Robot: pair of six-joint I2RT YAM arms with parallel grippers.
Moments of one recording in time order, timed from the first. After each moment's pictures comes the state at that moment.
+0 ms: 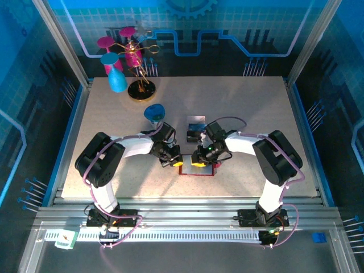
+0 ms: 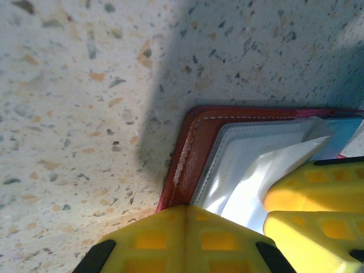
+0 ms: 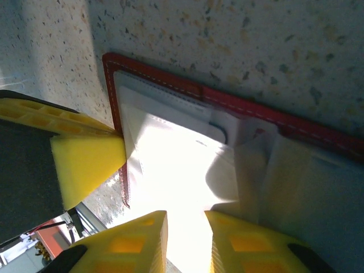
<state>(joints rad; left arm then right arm) -0.54 1.79 0.94 -0.37 0.53 -0.93 0.53 1.79 0.92 -0.38 -0.66 0.62</state>
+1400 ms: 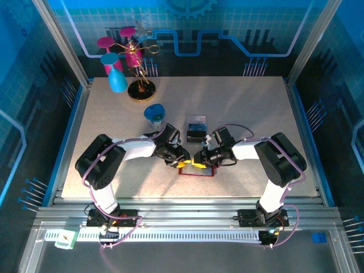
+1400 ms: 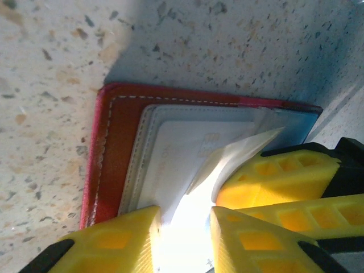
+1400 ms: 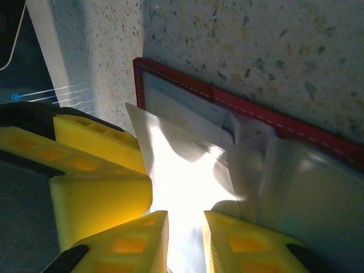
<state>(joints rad) -0.60 1.78 0.93 -0.26 0.54 -1.06 0.47 1.76 0.72 -0.01 -0.82 0.73</state>
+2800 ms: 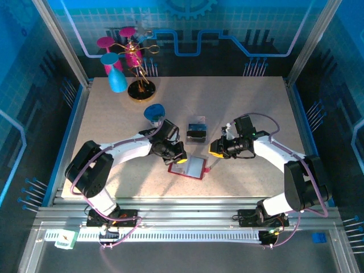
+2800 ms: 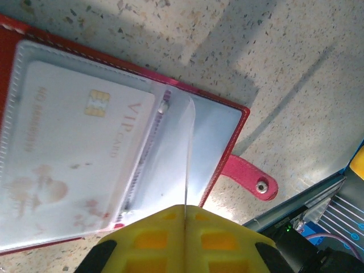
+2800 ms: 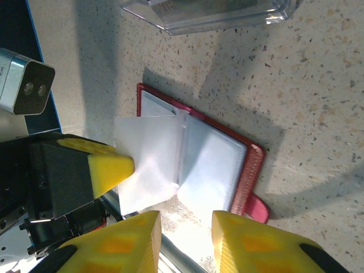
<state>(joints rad) -0.61 1.66 0.98 -0.42 0.48 -1.00 0.27 1.45 0.80 -0.46 -0.73 0.58</state>
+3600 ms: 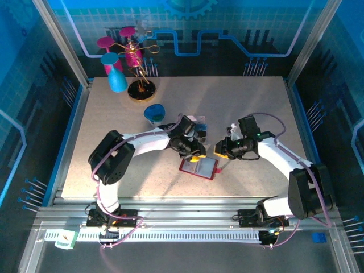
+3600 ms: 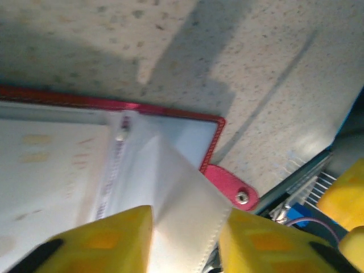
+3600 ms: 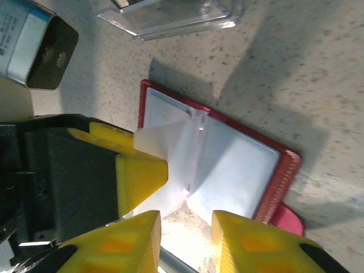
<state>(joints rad) -0.70 1.91 1.24 -0.39 0.57 -1.00 0.24 1.36 0.80 -0.58 -0.63 0.54</state>
